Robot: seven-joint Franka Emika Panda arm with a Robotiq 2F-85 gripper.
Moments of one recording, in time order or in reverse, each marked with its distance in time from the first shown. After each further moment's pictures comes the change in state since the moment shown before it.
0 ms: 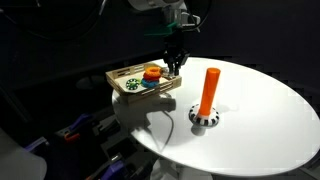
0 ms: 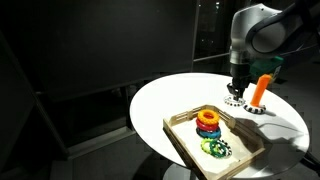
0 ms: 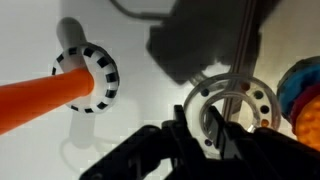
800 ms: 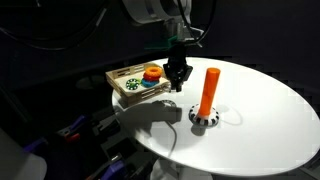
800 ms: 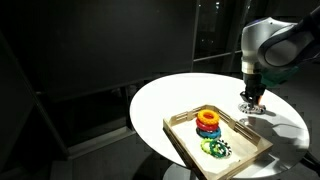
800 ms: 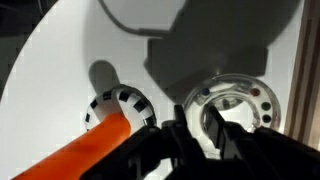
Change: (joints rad) arm -0.031 0.003 -0.048 -0.100 -0.087 0.031 0.096
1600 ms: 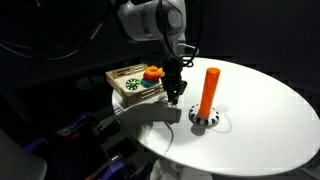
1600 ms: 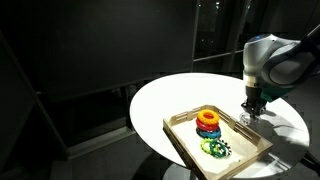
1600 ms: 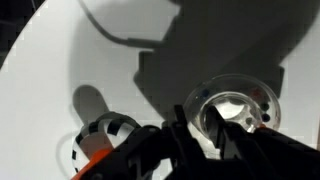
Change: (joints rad) arm 0.005 0.068 -0.018 -0.065 -0.040 0.128 0.120
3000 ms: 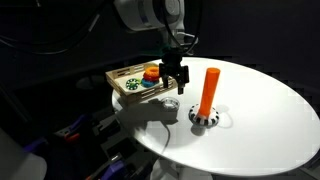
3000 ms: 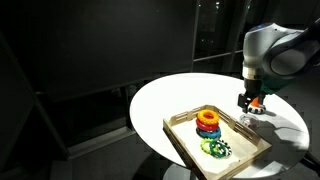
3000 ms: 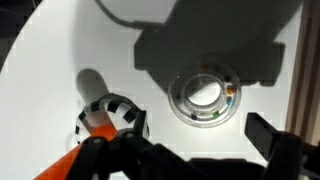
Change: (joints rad) arm 0.037 -0.069 -0.010 0.001 0.020 -0.032 -0.036
